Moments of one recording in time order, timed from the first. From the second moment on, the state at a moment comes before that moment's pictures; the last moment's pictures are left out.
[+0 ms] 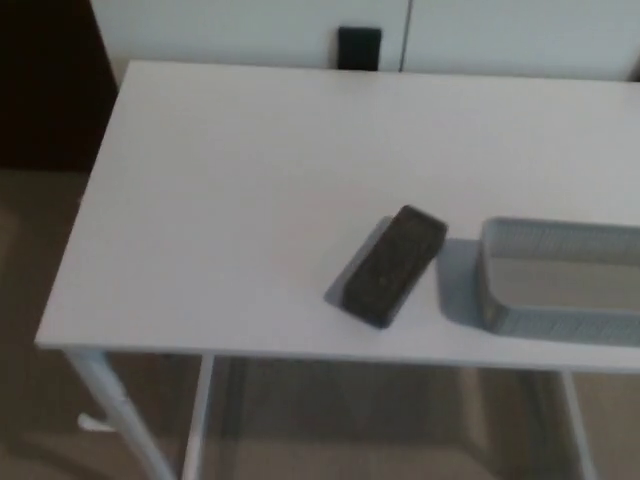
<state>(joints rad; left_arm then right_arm) 0.44 0.54 0.13 0.59 0.02 -0.17 -0.29 0.12 -0.31 0.00 1.02 -0.12 -0.34 0.03</state>
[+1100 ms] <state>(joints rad) 0.45 0.54 0.13 0.59 0.04 -0.19 -0.25 0.10 -0.31 0.03 1.02 -0.14 -0.33 0.02</state>
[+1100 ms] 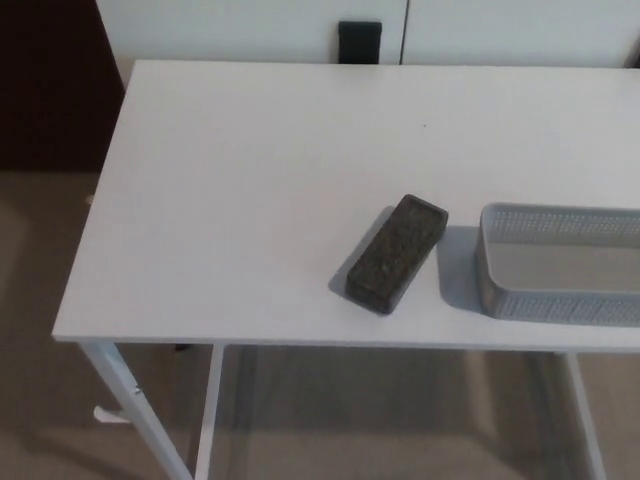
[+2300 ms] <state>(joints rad) 0.40 0.55 0.13 0.56 0.06 -0.19 -0.22 0.05 -0.32 0.03 1.00 -0.16 -0.31 0.02</state>
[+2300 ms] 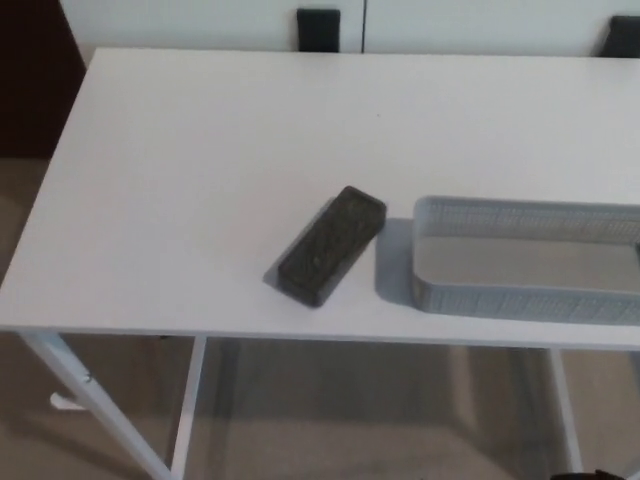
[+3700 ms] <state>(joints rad) 0.48 0.52 0.08 0.43 0.09 -0.21 -0.19 0.02 -0.33 0.09 0.98 -0.17 -0.28 0.02</state>
